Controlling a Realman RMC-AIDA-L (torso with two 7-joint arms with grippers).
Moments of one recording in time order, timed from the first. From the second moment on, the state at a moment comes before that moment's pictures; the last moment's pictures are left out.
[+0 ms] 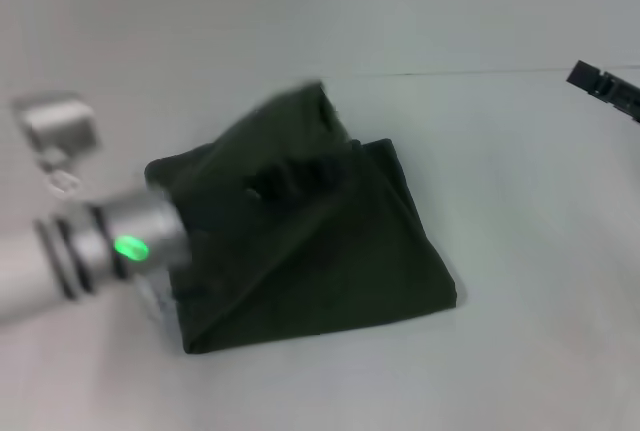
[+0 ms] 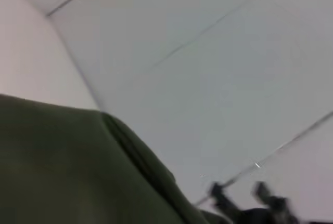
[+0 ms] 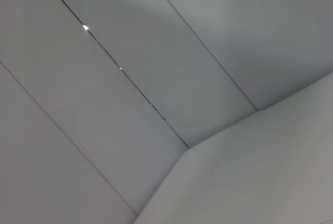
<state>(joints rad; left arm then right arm) -0.69 -2.17 0.60 0.35 1.80 1.42 -1.86 0.46 2.03 -0.44 -0.58 -1.72 -1.44 1.75</state>
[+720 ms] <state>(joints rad) -0.72 -2.18 0.42 -0.18 1.80 1.44 -1.25 0.49 2.01 -0.45 -0.57 -1.82 -1.39 1.77</state>
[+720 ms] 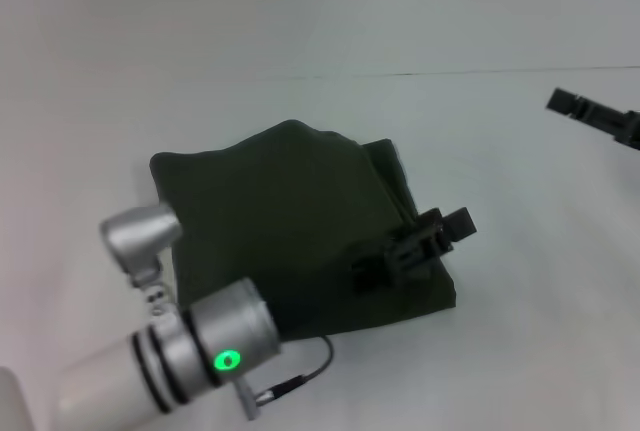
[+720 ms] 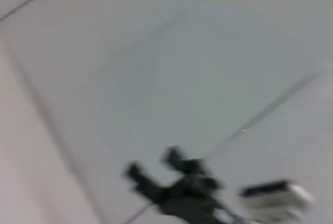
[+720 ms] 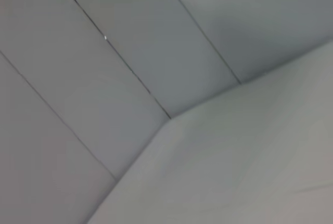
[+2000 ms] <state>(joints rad) -0.45 -2.17 0.58 0.46 2.05 1.77 -1.09 0.76 2.02 -0.76 -0.45 -2.17 -1.22 2.27</state>
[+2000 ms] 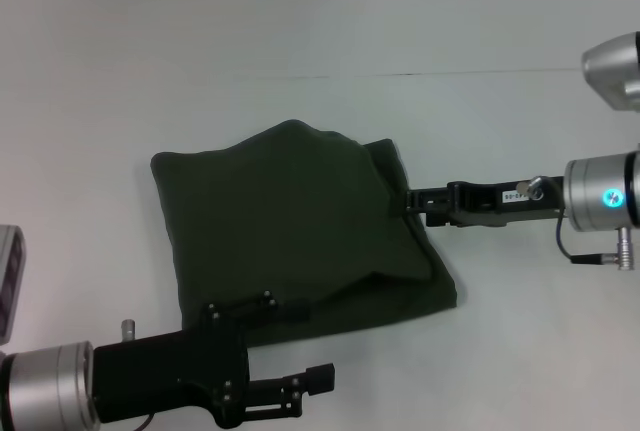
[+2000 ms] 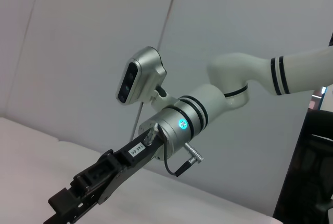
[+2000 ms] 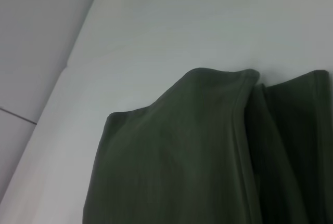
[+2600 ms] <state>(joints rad) -0.45 -2.17 0.58 0.46 2.05 1.76 -1.09 0.80 2.09 -0.77 -0.39 -2.16 -1.10 2.22</state>
